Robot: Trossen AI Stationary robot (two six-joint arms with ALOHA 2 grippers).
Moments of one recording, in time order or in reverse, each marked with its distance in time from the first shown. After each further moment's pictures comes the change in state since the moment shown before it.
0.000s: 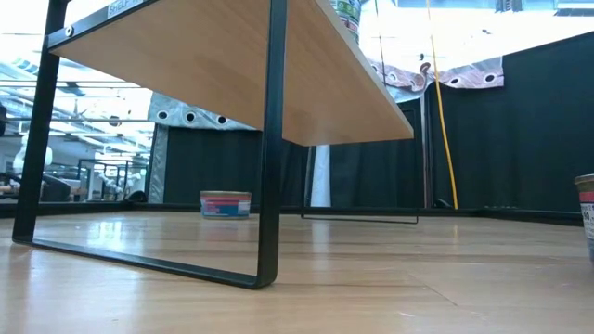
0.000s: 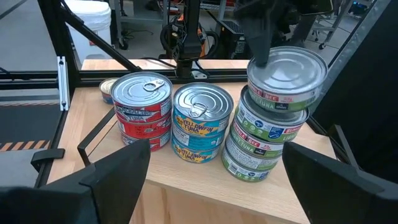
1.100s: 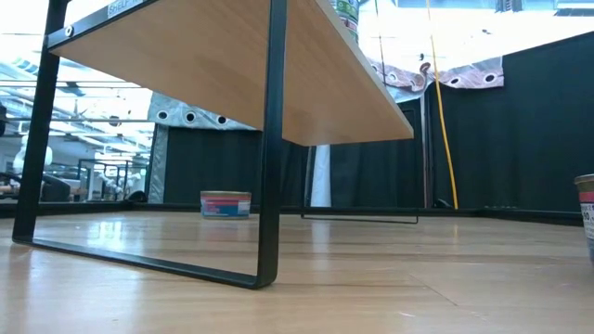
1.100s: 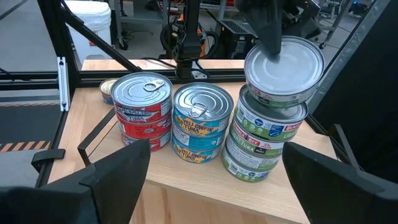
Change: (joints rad) left arm -0.033 -0.002 0.093 -0.090 -0.175 0.114; right arm 0.000 0.000 0.000 0.000 0.000 0.003
